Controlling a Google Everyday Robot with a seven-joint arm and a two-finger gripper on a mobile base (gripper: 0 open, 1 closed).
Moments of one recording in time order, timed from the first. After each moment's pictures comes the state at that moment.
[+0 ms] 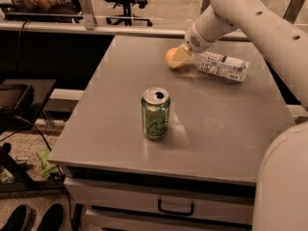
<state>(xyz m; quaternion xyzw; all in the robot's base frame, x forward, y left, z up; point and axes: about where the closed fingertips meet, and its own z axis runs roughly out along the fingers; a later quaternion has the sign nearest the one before) 0.752 -0.108 0.873 -0.44 0.84 0.06 0.32</state>
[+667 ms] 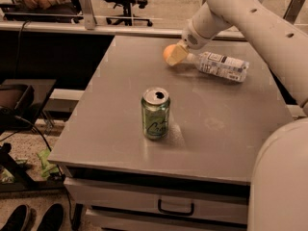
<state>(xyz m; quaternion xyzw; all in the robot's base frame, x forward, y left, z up) 0.762 -0.102 0.881 -0.46 0.82 0.04 0.33</state>
